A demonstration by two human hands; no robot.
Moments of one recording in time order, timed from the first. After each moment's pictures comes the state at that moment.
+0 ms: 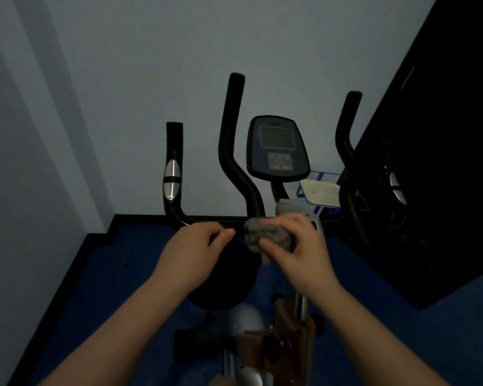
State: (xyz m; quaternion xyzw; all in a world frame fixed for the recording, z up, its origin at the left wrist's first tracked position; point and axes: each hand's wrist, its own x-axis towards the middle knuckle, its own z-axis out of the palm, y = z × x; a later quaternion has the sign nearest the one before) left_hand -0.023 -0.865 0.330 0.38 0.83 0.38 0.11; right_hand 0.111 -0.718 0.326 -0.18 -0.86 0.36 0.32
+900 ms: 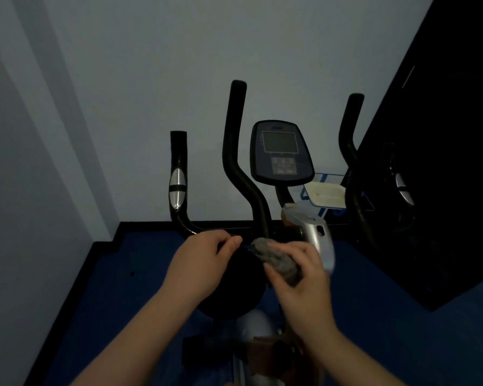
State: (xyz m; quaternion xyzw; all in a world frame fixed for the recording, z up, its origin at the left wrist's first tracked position) left_hand -0.023 -0.866 0.329 0.38 0.84 0.39 0.10; right_hand 0.122 -0.754 0.303 -0.22 -0.81 0.39 0.38
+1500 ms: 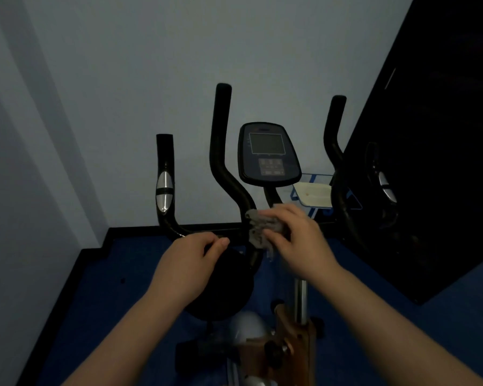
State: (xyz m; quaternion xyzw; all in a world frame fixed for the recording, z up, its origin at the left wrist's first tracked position) left_hand -0.023 -0.868 0.328 0.38 0.83 0.39 0.10; right_hand 0.099 -0.694 0.339 -0.18 -0.91 0.25 0.27
